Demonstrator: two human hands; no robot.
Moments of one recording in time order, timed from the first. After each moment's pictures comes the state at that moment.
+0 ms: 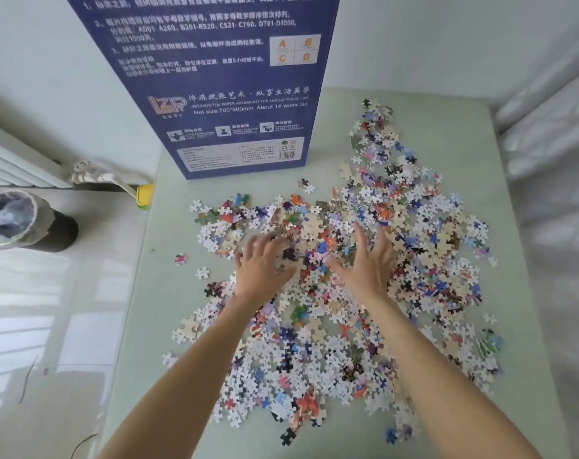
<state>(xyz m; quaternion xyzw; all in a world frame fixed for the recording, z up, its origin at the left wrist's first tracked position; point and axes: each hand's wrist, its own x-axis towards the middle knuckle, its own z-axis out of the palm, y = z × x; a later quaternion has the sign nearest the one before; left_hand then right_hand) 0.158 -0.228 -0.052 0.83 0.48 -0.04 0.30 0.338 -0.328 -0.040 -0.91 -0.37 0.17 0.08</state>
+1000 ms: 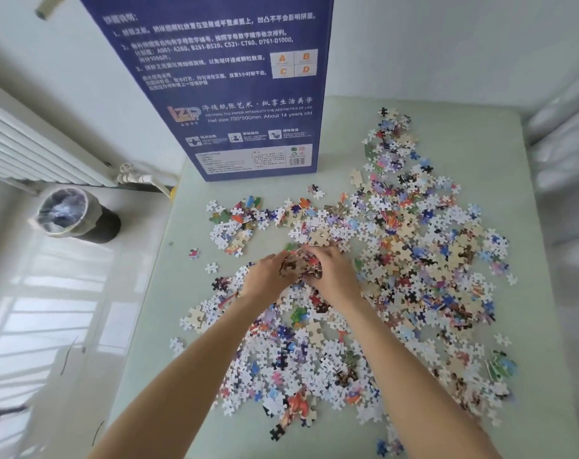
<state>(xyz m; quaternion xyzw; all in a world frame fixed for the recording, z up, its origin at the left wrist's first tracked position) 0.169 -0.249 -0.019 0.78 0.52 -0.04 0.34 0.306 -0.314 -0.036 -0.78 -0.54 0.29 0.14</state>
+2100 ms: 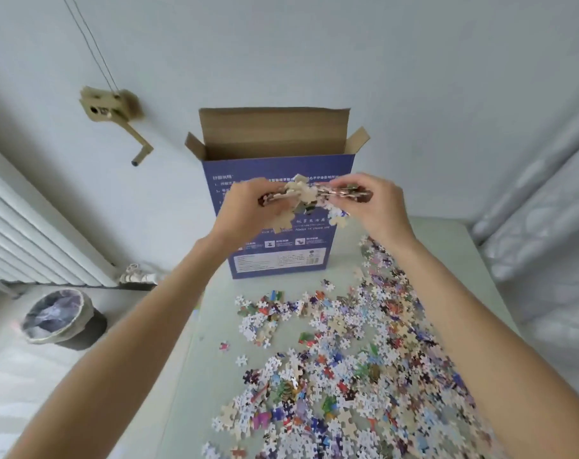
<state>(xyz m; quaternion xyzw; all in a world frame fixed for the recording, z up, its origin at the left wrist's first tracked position) 0.133 -0.098 0.251 0.86 0.32 0.30 0.28 0.324 -0.200 0.254 -0.67 -0.55 0.13 0.48</state>
